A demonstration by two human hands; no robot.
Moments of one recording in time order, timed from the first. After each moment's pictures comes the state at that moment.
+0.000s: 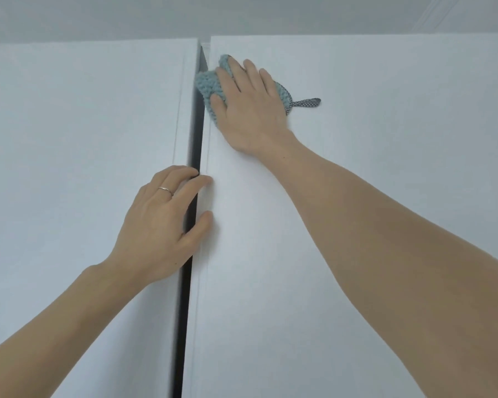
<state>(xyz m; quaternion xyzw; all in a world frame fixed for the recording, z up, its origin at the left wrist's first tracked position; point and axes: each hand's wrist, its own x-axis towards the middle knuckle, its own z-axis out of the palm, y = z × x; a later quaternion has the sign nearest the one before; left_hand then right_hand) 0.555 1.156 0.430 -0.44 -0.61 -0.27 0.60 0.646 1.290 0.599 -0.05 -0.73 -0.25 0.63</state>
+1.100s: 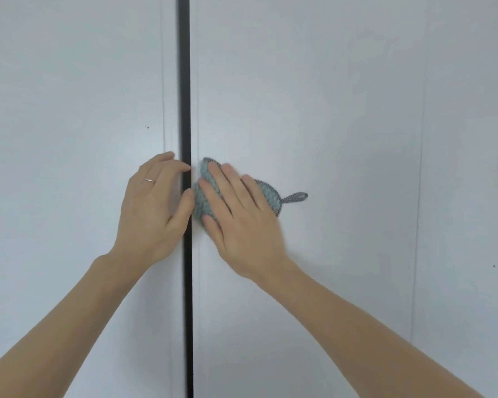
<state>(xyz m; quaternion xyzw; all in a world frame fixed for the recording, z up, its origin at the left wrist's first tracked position) 0.561 1.148 0.303 -0.48 -0.60 -0.39 0.51 0.659 1.305 0.279 -0.01 -0.78 -0.26 0.57</state>
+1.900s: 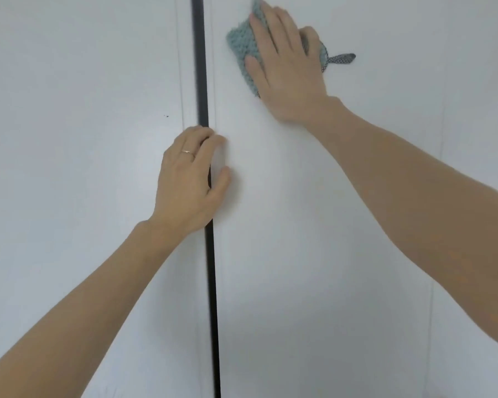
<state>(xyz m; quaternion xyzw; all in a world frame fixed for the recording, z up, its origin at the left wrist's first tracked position) 0.569 1.155 0.324 -0.49 -0.59 -0.33 0.54 0.679 1.324 0.476 -0.11 -0.75 -0.27 0.59</state>
